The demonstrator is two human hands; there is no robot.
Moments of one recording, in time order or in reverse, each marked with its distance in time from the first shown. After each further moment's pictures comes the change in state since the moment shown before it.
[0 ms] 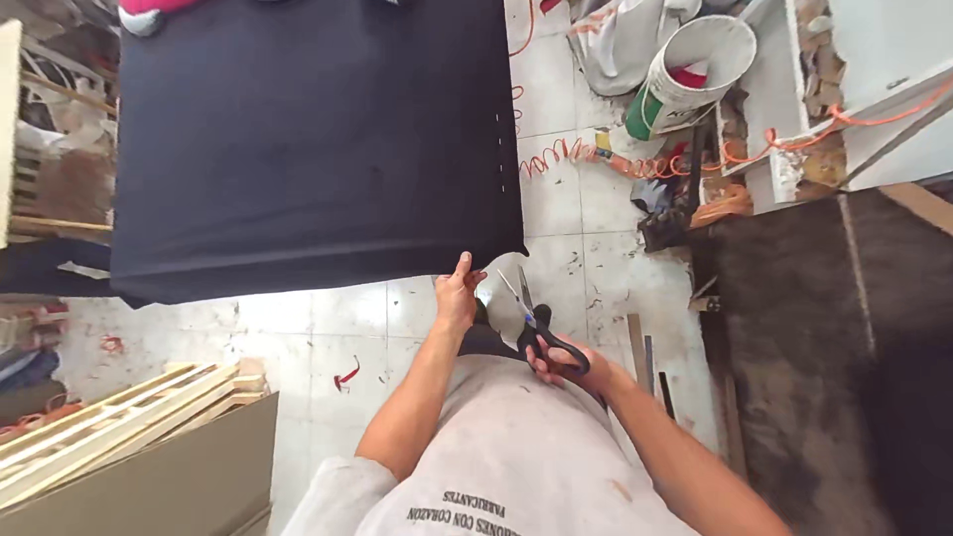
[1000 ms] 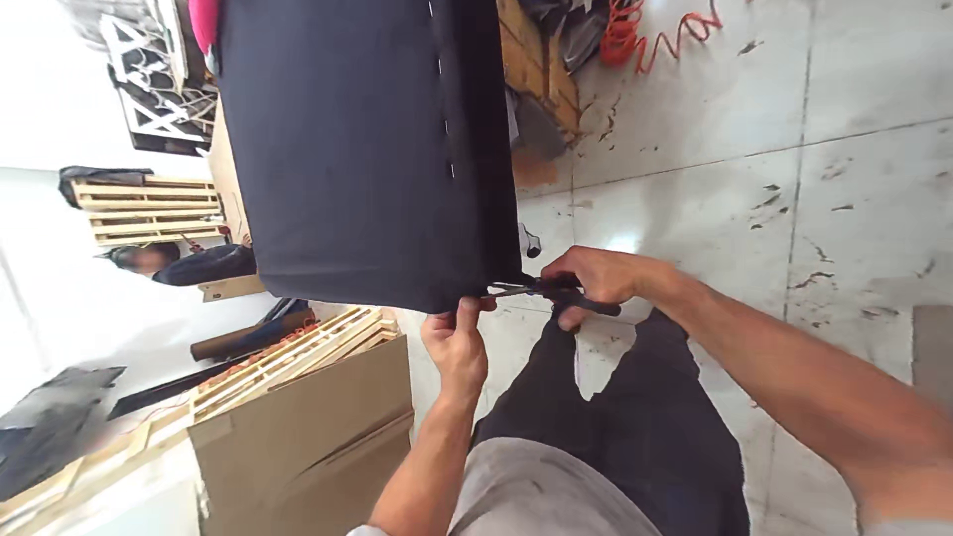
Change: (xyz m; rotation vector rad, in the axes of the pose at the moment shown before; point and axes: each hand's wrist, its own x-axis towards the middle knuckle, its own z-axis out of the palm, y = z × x) left_hand 0.003 -0.064 -0.004 0.569 -0.033 0.675; right_hand 0.156 -0.051 -0.186 -0.841 -0.303 -0.217
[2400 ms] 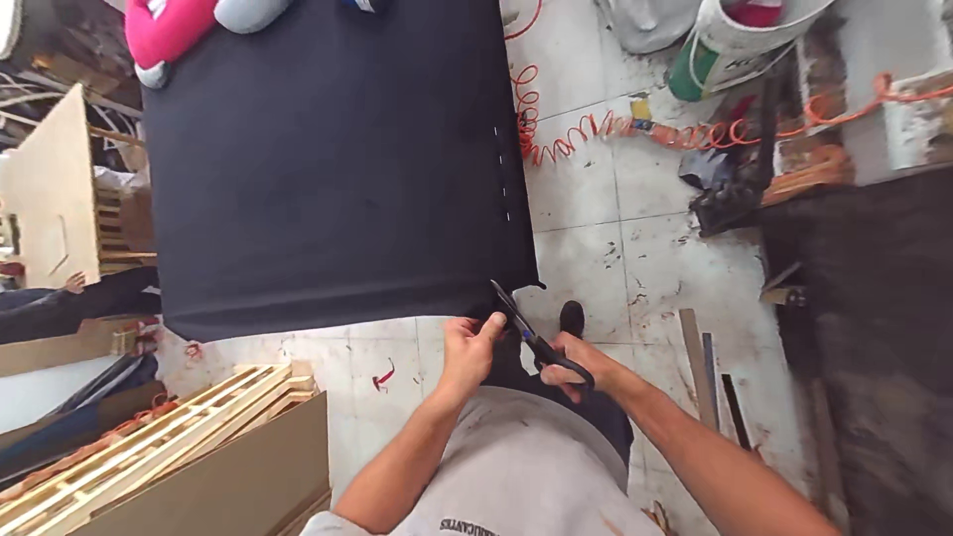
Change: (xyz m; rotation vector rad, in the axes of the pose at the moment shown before) left_hand 0.028 0.079 -0.040 -0.005 -0.344 -0.455; right_hand -0.038 -0.134 0.128 0.574 0.308 0.326
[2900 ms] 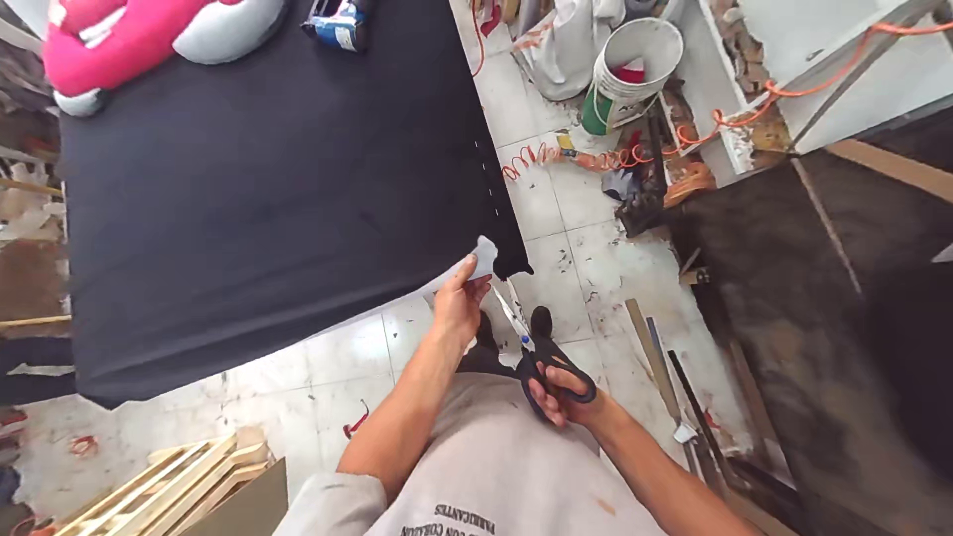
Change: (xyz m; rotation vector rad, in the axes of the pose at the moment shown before) left_hand 0.054 0.036 -0.009 -0.535 0.071 -0.443; right_hand -0.012 0.030 0.104 0.671 -0.008 -0.283
